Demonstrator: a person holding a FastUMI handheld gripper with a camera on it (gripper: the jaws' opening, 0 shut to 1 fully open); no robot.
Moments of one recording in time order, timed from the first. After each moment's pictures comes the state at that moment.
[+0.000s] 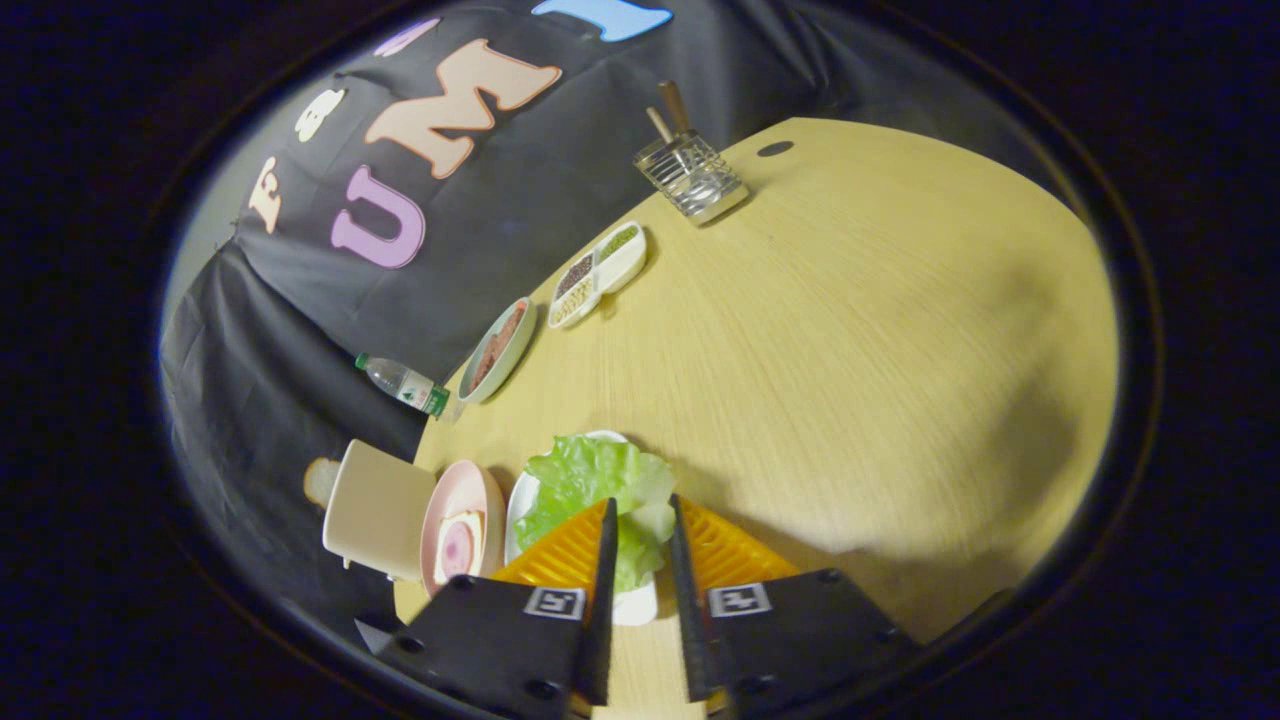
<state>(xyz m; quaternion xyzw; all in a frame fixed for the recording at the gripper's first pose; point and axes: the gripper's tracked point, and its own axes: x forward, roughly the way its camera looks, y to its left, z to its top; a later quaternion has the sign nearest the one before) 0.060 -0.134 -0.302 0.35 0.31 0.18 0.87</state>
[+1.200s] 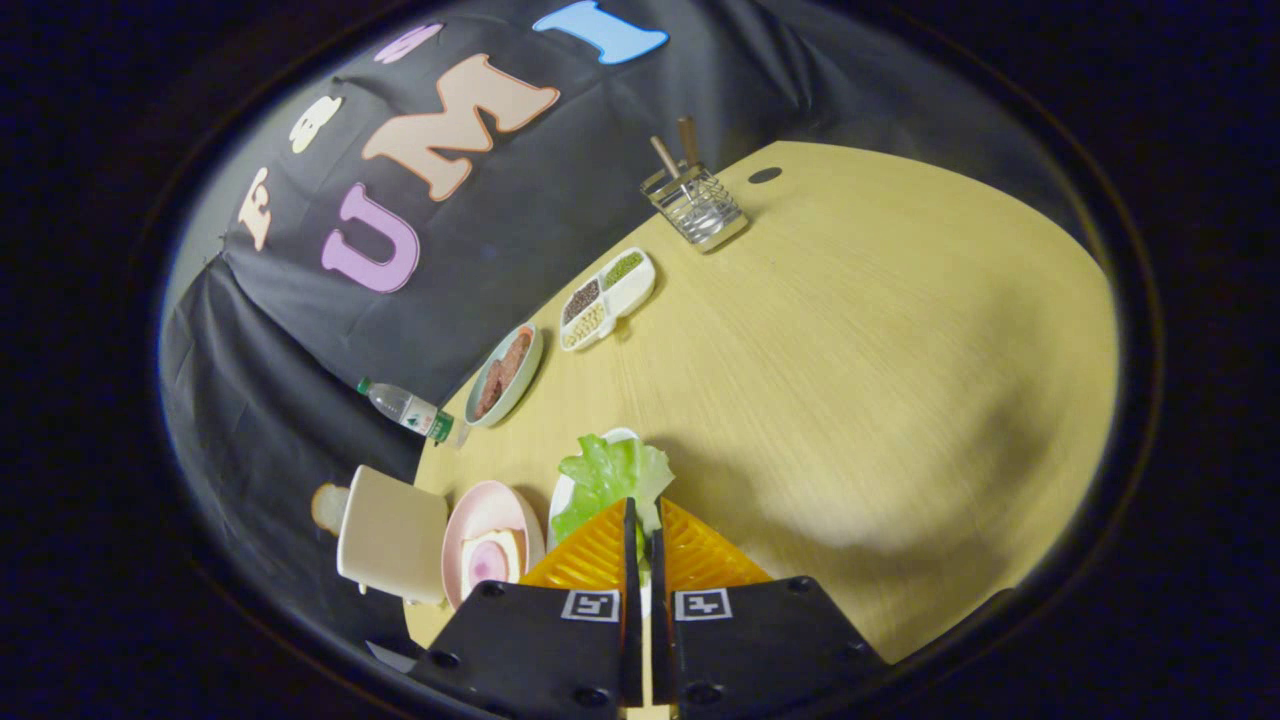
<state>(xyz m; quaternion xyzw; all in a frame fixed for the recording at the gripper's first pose) 0.047 -0.134 -0.266 0.36 0.28 0.11 0.89</state>
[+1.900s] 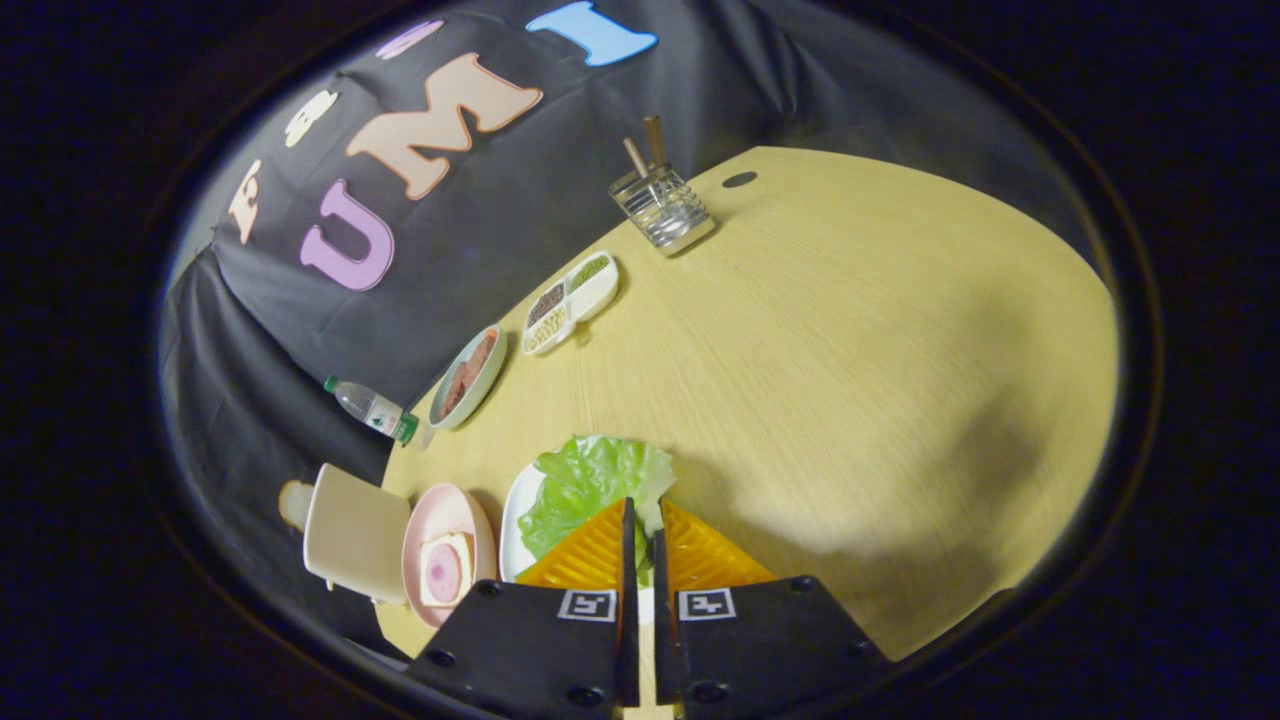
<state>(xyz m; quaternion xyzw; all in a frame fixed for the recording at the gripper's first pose) 0.056 -0.151 -0.287 0.34 0.28 0.08 0.89</state>
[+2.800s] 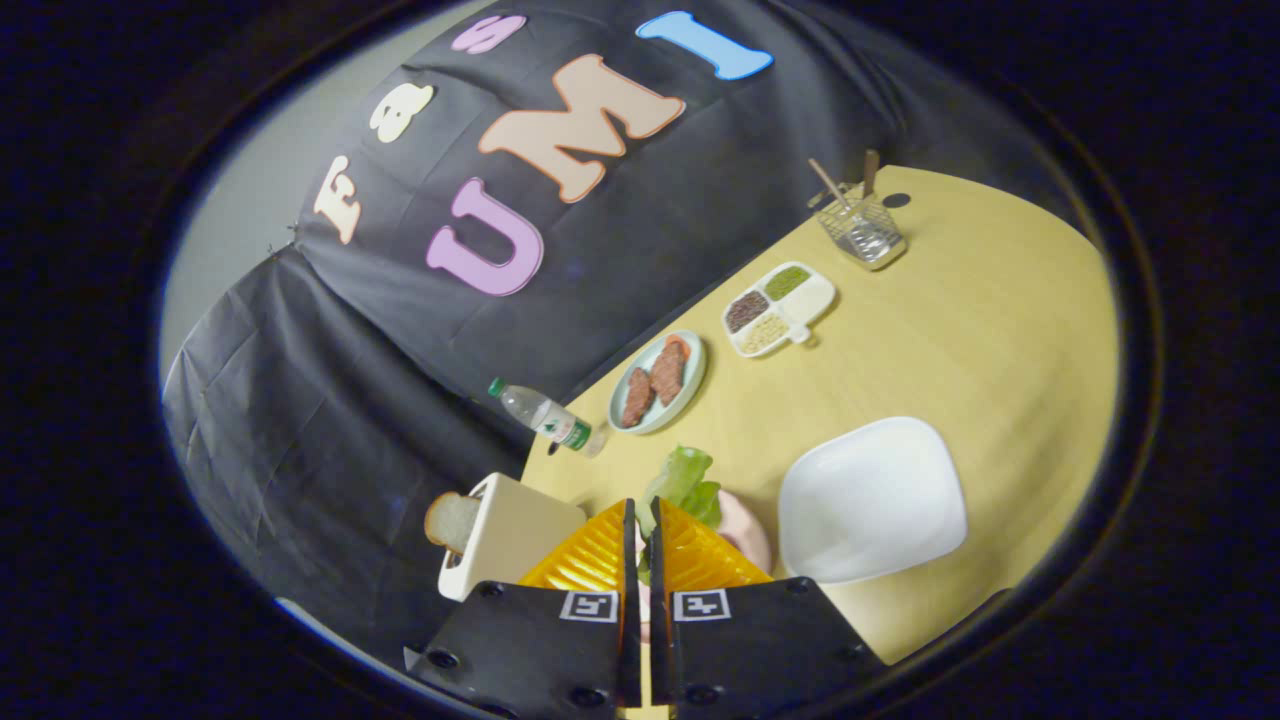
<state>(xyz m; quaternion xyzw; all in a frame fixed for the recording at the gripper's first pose) 0.007 0.016 -0.130 0.38 0.21 0.22 0.88</state>
